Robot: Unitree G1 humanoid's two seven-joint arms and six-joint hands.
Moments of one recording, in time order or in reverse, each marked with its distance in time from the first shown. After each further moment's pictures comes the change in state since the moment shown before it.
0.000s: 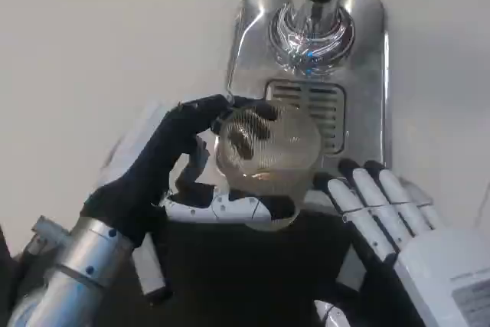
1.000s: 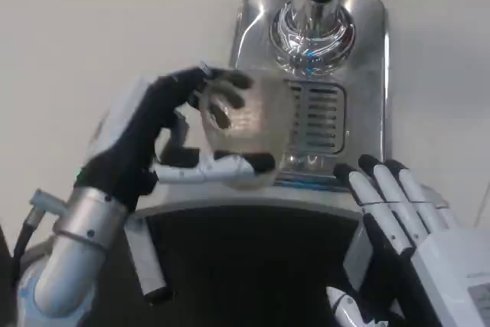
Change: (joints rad) left arm -0.158 -0.024 0.034 0.177 0.043 0.035 0.077; right arm 0.025 0.080 0.003 0.000 0.018 0.021 0.000
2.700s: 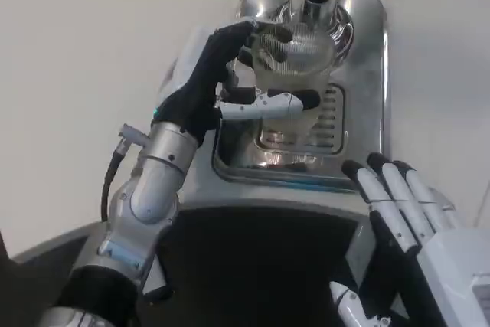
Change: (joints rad) left arm -0.501 -0.125 -0.096 0.817 0.071 -0.252 0.215; right arm 0.013 0.040 0.011 -0.002 -0.006 0.011 0.000
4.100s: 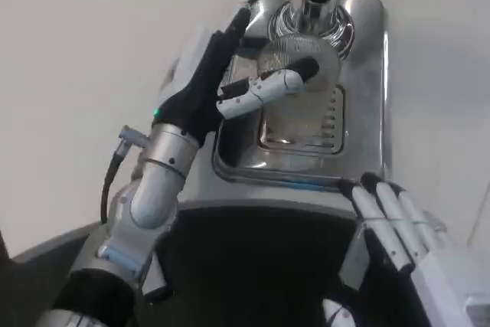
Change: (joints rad) left arm 0.014 0.017 -0.025 -0.017 0.007 -0.061 0.040; right arm 0.082 0.014 0.056 -0.002 -0.016 0.001 -0.029
